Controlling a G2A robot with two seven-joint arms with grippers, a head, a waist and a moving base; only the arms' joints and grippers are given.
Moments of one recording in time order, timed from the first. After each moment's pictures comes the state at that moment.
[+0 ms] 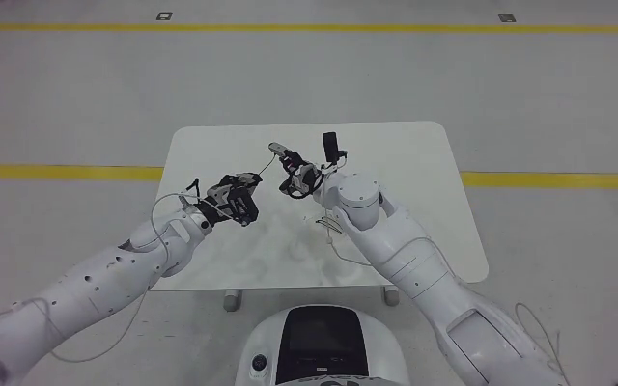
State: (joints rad) left arm 0.84 -0.60 -0.36 -1.58 1.54 0.20 0.25; right arm -0.93 -1.53 0.88 -1.19 0.36 0.34 0.27
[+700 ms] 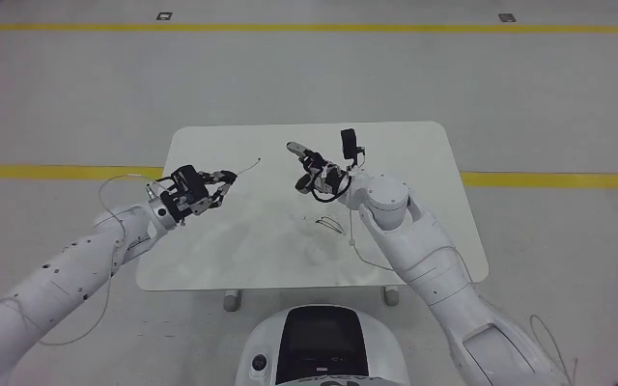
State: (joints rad) left arm 0.89 -0.56 -0.52 -1.40 1.18 -0.25 0.59; right arm -1.02 -1.46 1.02 -1.30 0.25 0.30 0.46
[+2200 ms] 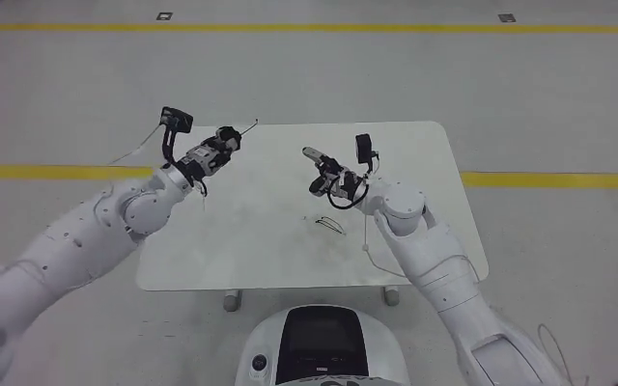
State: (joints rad) left arm 0.57 -0.63 -0.27 -1.37 0.09 -0.34 0.17; right arm -1.09 -1.43 1.10 -1.32 0.20 0.22 0.54
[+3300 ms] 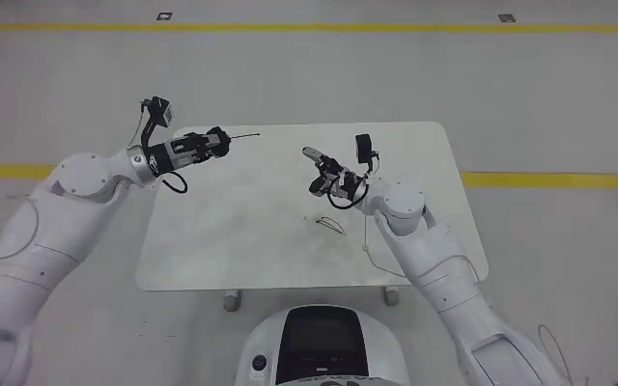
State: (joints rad) left arm 0.80 -0.68 -0.82 -1.26 -0.71 -0.33 -0.83; right arm -1.09 -1.43 1.10 -1.32 0.20 0.22 0.54
